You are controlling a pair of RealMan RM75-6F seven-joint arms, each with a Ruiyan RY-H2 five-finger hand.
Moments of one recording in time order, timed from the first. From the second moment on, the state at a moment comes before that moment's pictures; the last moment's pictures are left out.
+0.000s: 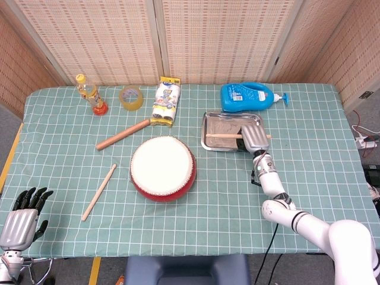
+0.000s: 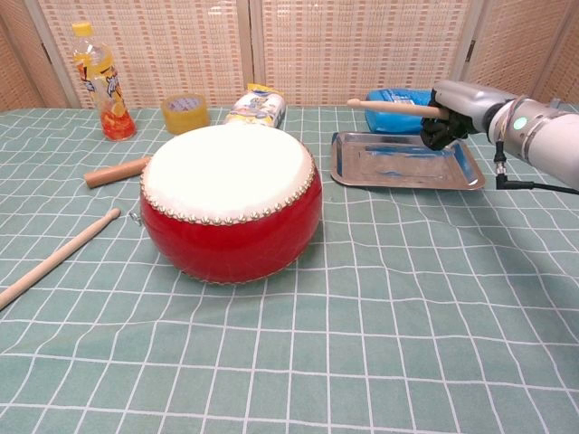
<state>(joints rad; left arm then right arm) -0.08 -1.16 -0.01 -1.63 1.44 1.42 0.19 0.87 -1.73 0.31 -0.88 -0.96 0.78 -0.13</state>
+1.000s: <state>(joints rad) -0.07 -1.16 -0.01 -1.65 1.42 1.43 0.20 0.97 -1.89 0.33 -0.47 -1.13 0.55 0.31</state>
